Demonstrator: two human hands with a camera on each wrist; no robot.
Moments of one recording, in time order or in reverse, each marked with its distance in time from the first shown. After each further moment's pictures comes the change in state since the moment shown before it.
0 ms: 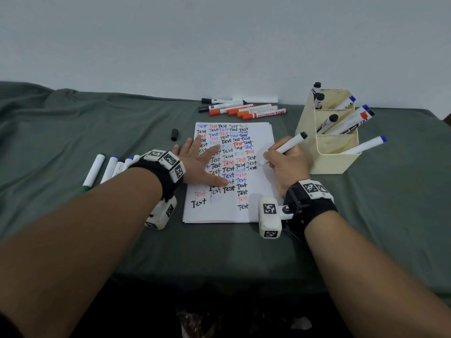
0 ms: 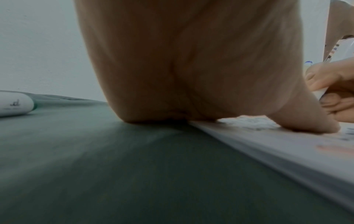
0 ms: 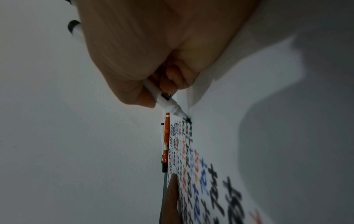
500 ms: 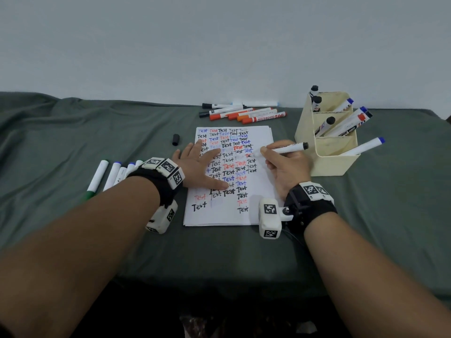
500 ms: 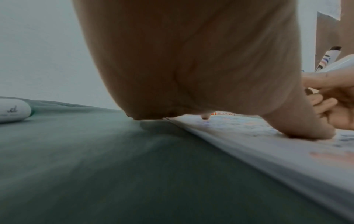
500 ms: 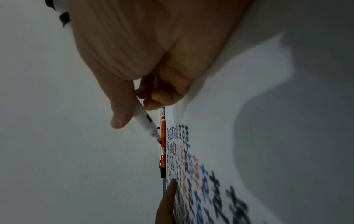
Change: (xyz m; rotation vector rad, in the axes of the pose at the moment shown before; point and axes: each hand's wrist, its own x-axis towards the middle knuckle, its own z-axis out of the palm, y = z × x) left_hand 0.000 -0.001 0.001 0.019 0.080 0.018; right_hand -0.005 -0.010 0.002 0.313 -0.011 0.045
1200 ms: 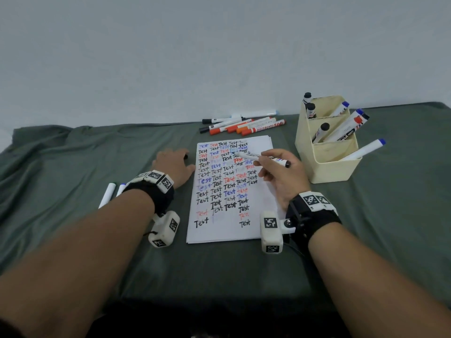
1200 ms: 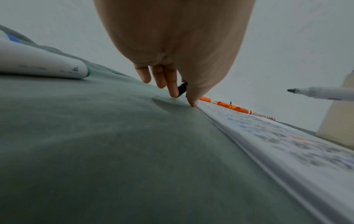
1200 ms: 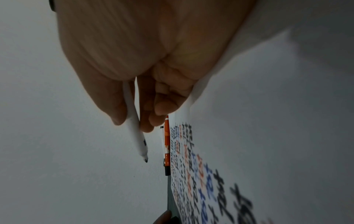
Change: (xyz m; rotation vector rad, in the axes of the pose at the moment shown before) left_hand 0.018 -0.037 -0.020 -0.048 0.390 -0.293; right_hand -0.006 -0.008 0.001 0.015 -0.063 0.082
